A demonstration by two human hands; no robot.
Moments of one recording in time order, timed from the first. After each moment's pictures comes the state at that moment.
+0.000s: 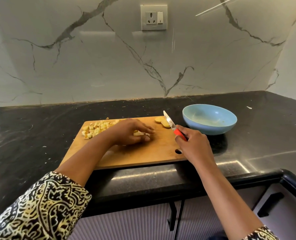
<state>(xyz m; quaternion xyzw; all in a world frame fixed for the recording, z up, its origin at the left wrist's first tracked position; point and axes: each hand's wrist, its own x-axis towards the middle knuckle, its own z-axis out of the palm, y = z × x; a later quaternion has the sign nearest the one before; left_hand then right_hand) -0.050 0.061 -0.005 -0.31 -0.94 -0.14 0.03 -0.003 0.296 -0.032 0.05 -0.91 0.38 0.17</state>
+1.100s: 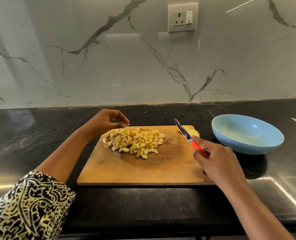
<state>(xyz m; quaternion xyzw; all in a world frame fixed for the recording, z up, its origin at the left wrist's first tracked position) -0.055 -0.062 0.018 -0.07 -0.91 -0.40 0.08 -0.010 0.282 -0.020 0.12 -0.92 0.33 0.14</state>
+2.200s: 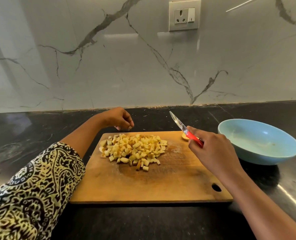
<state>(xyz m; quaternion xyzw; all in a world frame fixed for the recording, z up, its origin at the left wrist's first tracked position) -0.144 -0.061 0.028 -0.02 -0.96 -0.27 -0.06 -0.057 0.256 -0.003 0.18 -0.92 0.28 0.22</state>
